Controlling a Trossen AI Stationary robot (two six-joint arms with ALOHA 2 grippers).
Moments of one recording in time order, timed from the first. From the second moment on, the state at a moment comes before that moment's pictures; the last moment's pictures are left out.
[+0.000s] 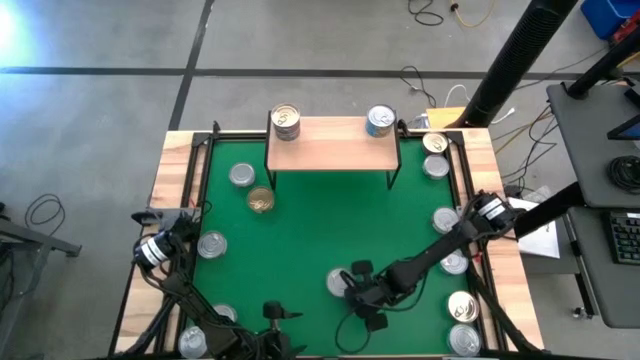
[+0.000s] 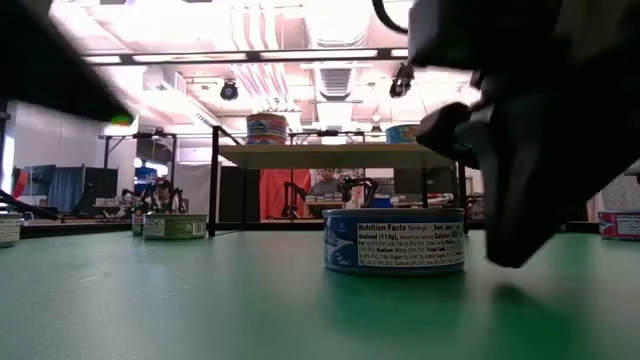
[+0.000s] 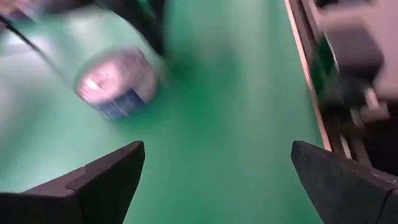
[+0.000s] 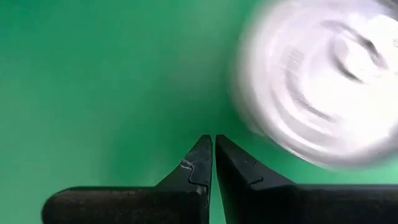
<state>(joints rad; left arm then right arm) -0.94 2.11 1.36 -0.30 -0.90 -0.68 0.53 1.95 1.23 -0.46 0.13 0.32</state>
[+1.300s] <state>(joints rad) -0.74 1.79 1.06 -0.82 -0.37 -0.74 0.34 2.10 1.34 -0.17 0.12 0.00</state>
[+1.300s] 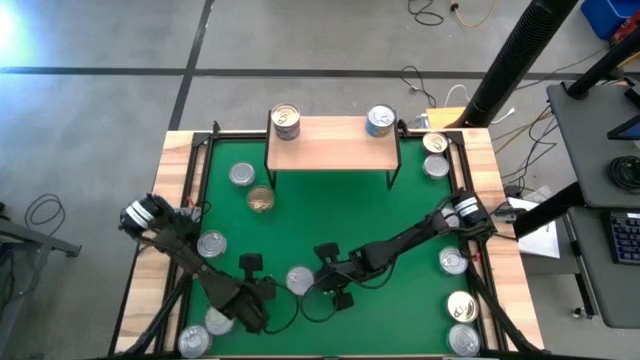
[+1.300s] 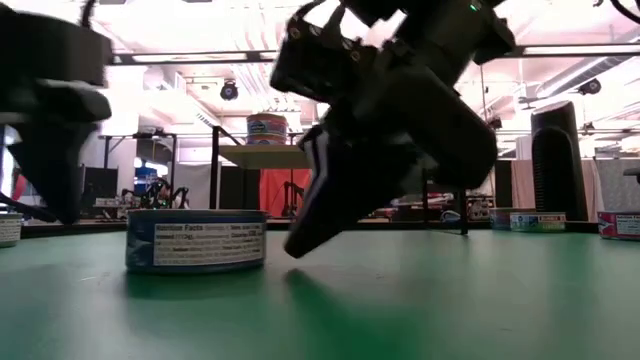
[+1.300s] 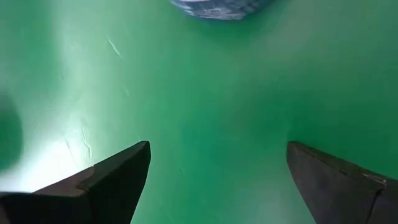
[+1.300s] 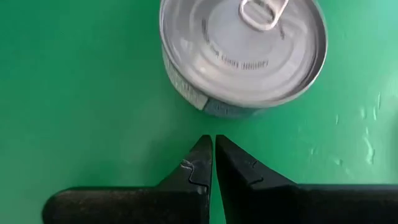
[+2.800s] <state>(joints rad) -0.63 1.72 0.94 -0.40 -0.45 -0.66 0.38 2.09 1.37 -0.20 0.01 0.14</state>
